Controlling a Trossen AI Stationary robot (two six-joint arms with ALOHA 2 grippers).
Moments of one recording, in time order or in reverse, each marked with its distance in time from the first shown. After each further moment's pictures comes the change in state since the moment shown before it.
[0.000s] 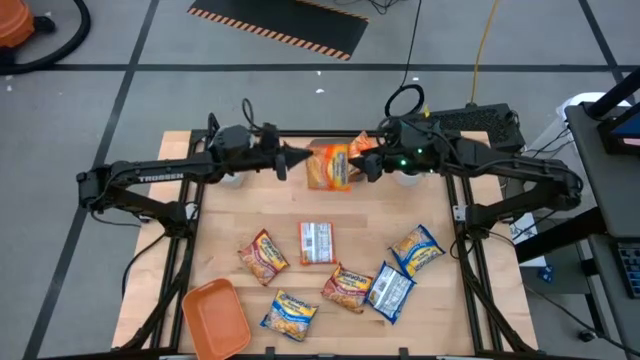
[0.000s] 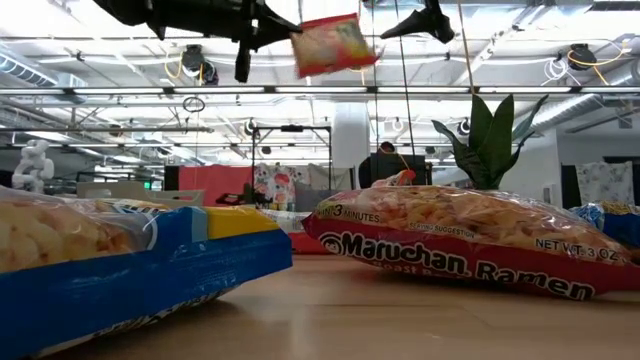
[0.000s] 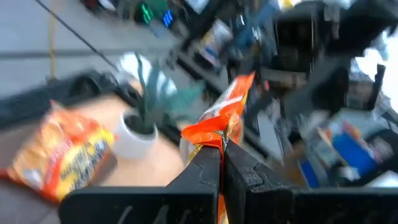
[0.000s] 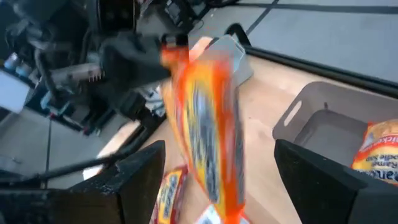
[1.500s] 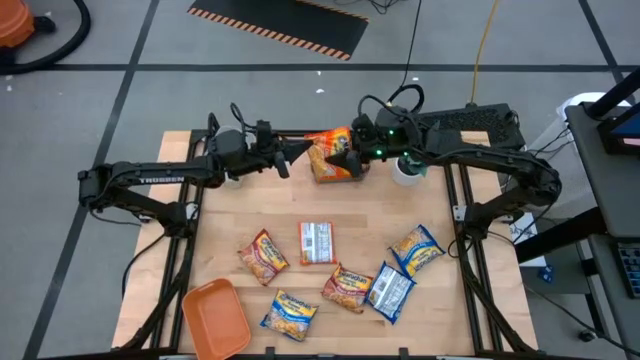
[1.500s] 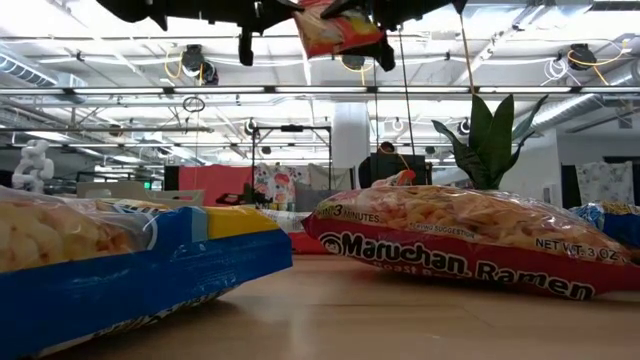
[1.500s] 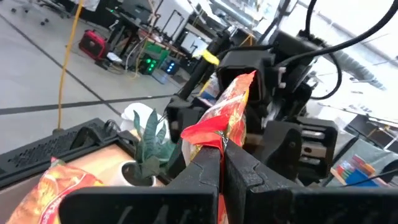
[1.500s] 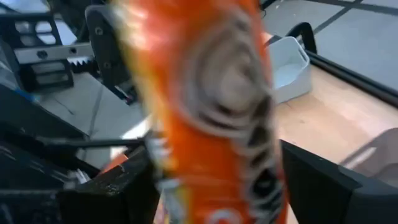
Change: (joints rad) left arm -0.051 0.003 0.000 0.169 -0.144 0.063; right arm -0.159 0.203 -0.003 0.318 -0.381 -0.203
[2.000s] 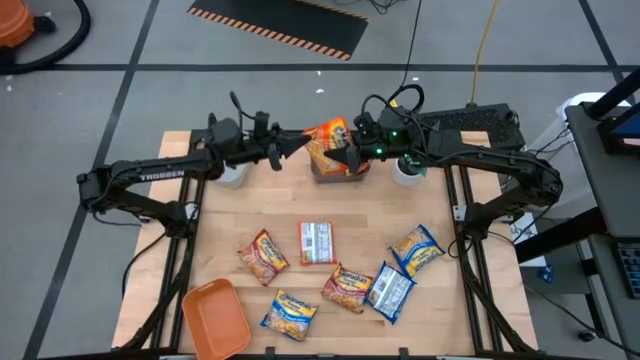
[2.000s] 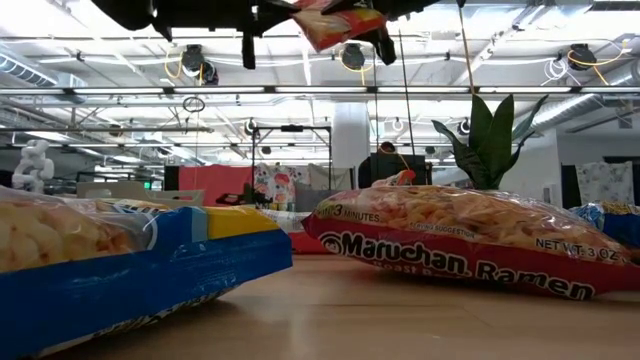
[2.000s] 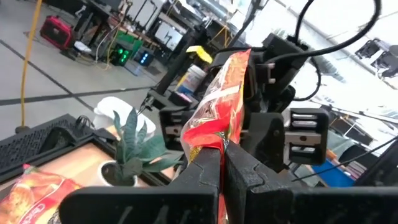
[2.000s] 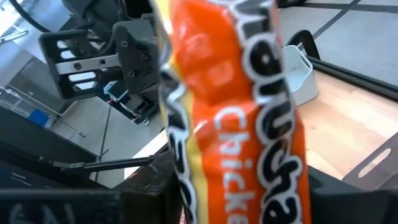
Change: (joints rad) left arm 0.113 0.000 0.000 0.017 0.230 -0.046; right arm 0.014 -0.016 0.000 0.039 0.053 0.105
